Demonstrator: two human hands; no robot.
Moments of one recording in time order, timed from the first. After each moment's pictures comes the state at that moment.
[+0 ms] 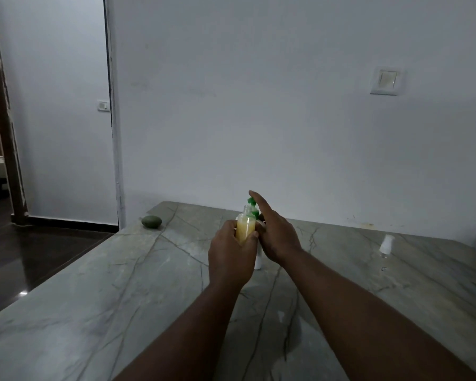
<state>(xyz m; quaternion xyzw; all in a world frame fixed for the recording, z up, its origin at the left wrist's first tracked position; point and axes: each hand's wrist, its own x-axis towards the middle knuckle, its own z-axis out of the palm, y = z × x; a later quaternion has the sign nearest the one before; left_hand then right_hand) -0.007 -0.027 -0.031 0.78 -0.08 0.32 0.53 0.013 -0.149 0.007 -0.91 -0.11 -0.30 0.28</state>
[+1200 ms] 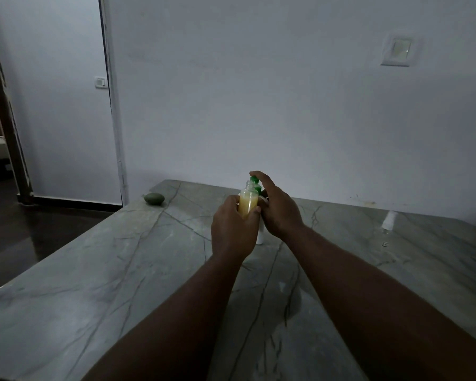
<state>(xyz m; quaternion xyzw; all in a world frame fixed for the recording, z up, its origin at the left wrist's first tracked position) -0.011 -0.026 -0.028 0.78 -0.08 0.32 0.53 0.018 -0.151 0.003 -0.90 -0.11 -0.30 0.30</state>
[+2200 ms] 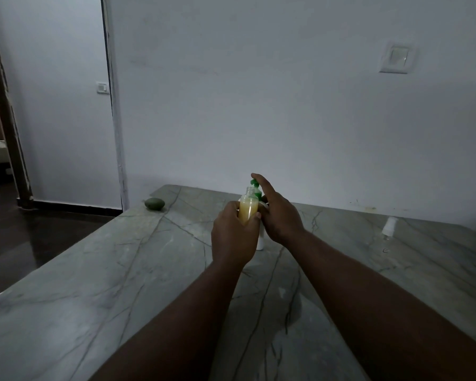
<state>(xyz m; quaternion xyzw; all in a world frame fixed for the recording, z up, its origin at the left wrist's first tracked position) -0.012 -0.026 -0.027 0.79 -0.08 0.31 0.53 0.014 -0.151 0.005 -0.90 -0.11 -0.29 0.30</state>
